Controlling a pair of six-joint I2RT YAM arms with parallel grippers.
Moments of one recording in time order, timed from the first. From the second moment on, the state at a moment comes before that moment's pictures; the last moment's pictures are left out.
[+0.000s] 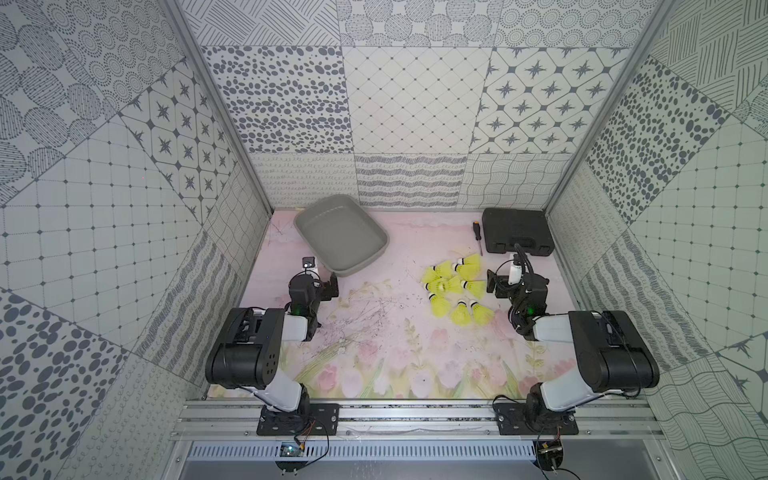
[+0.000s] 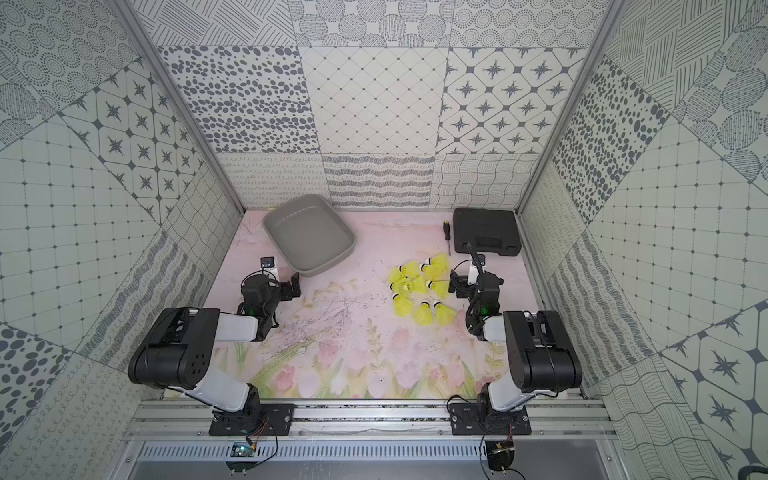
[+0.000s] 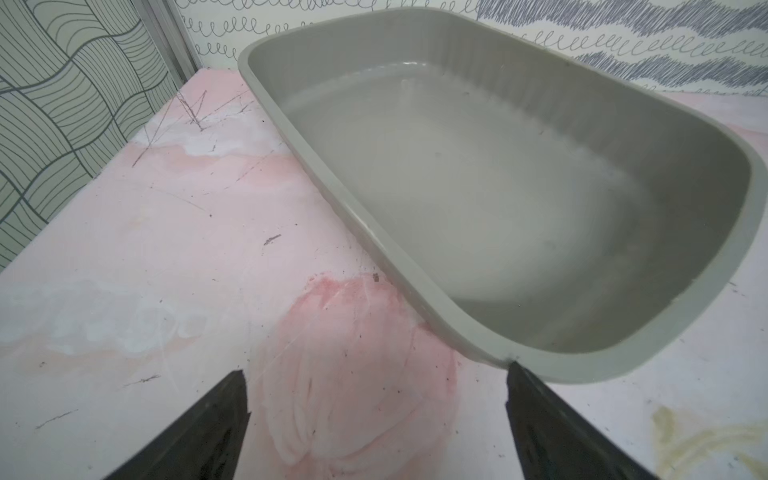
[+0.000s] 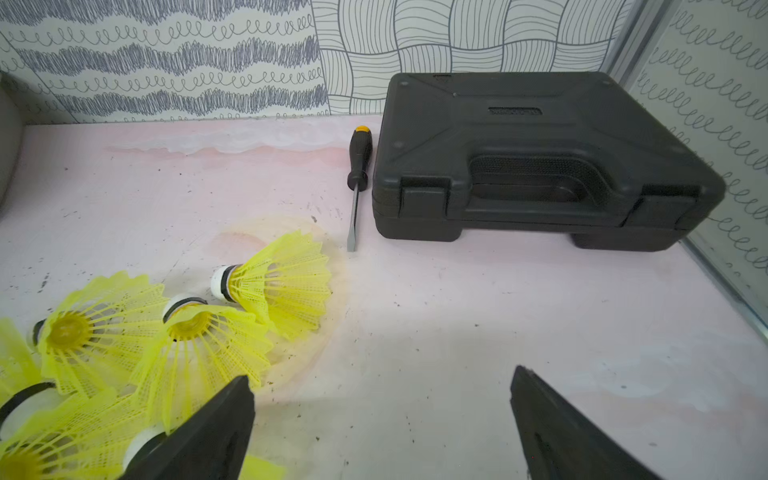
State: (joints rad) left arm -0.05 1.58 0.40 0.78 -0.06 -0.04; right arm 0.02 1.55 0.40 0.80 -0.01 0.02
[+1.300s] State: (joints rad) left arm -0.05 1.35 0.47 0.58 -0.29 -0.18; right arm 0.02 1.21 0.50 0.35 0.10 0.15
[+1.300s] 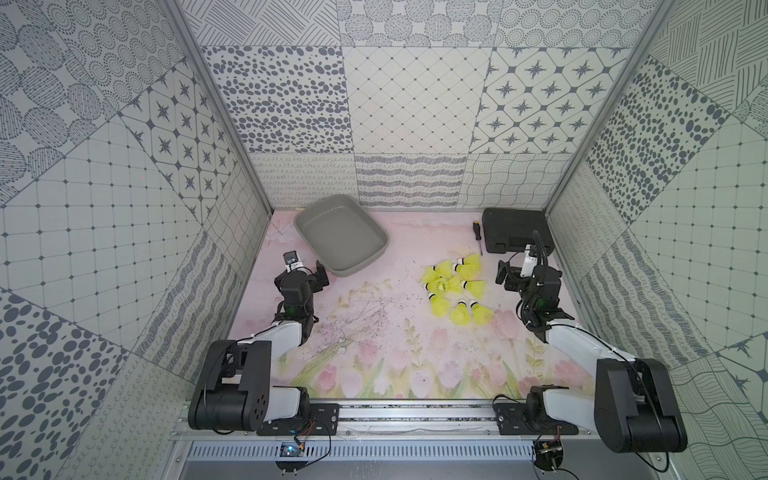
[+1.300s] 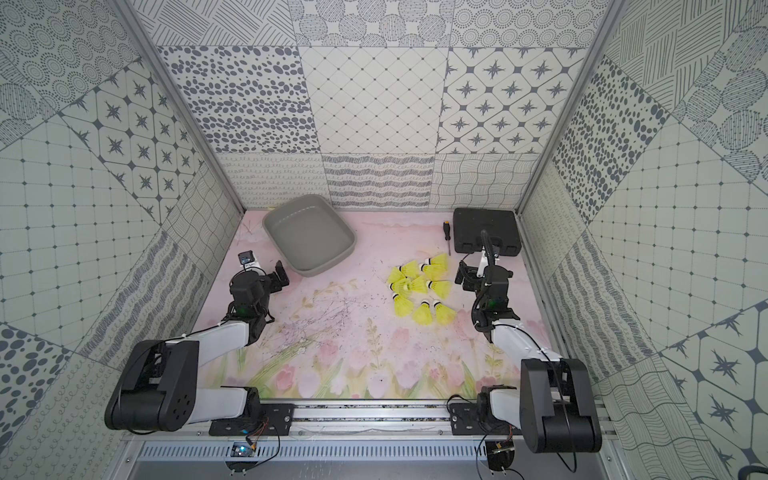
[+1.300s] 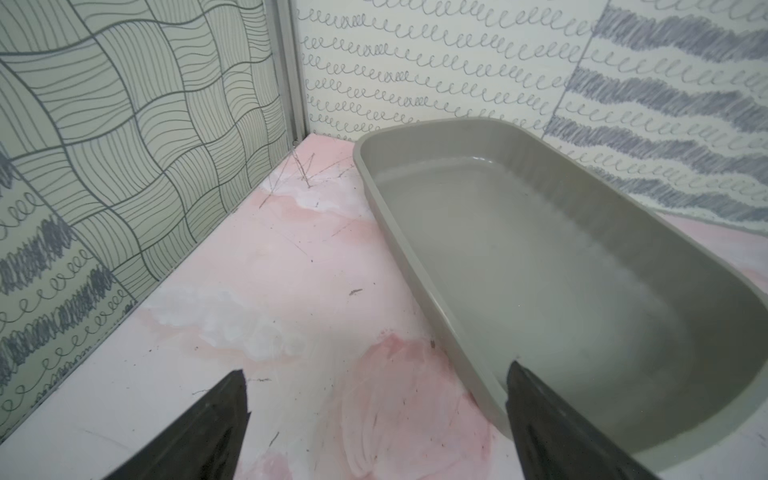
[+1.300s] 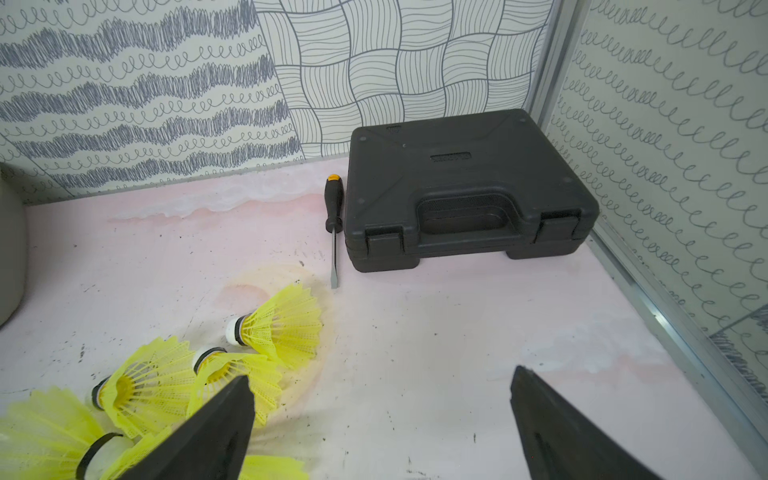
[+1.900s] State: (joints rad) left arm 0.09 1.60 1.01 -0.04 -0.06 -0.52; right arm 0.02 1.11 0.60 0.01 -0.02 0.20
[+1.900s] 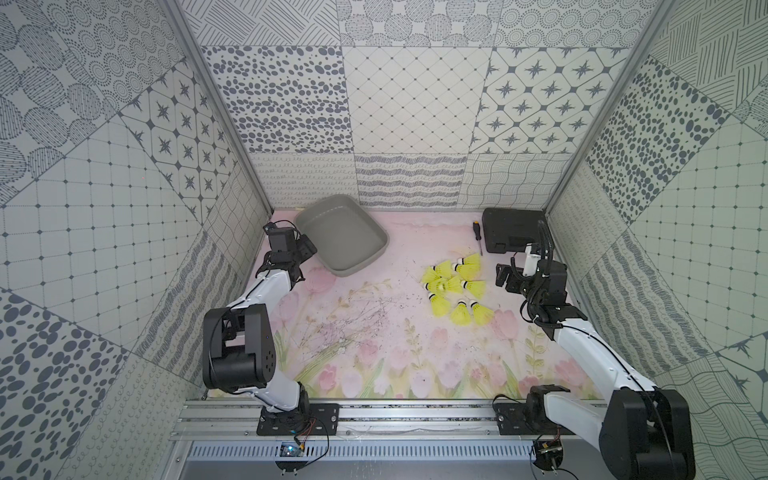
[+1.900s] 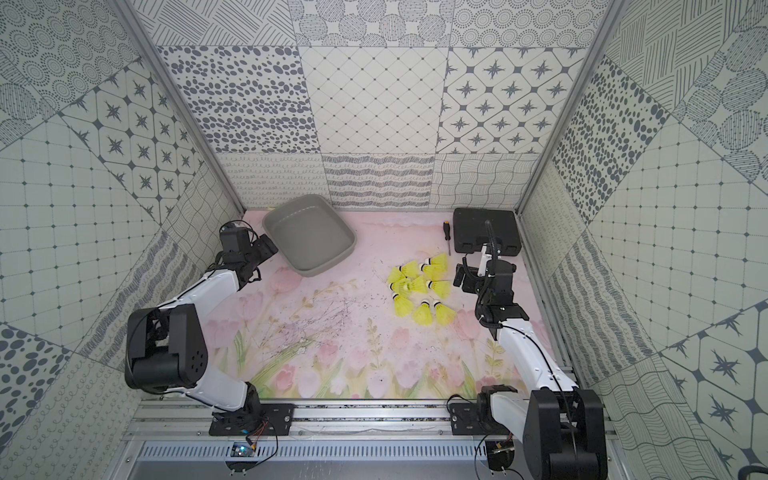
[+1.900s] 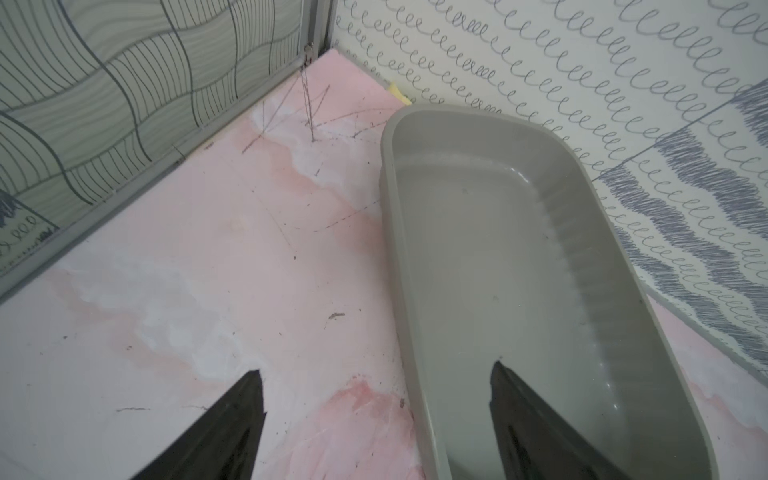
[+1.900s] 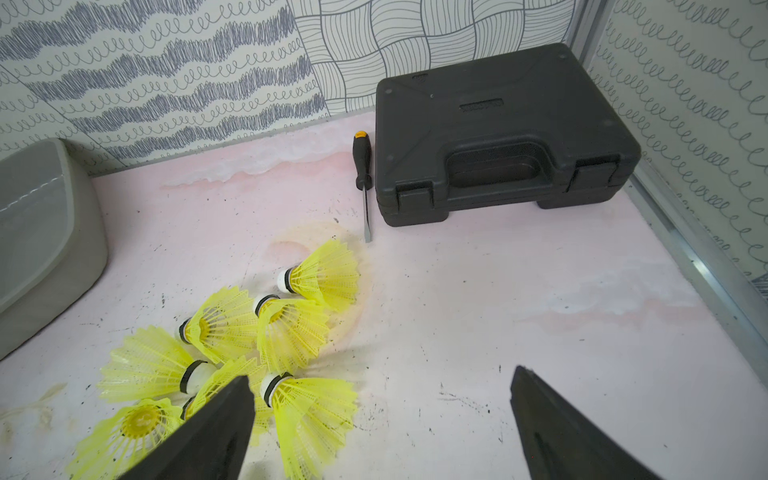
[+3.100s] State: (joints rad) left arm 0.11 1.91 1.29 -0.34 0.26 -0.61; right arm 0.02 1.11 0.62 -0.05 -0.07 0.24
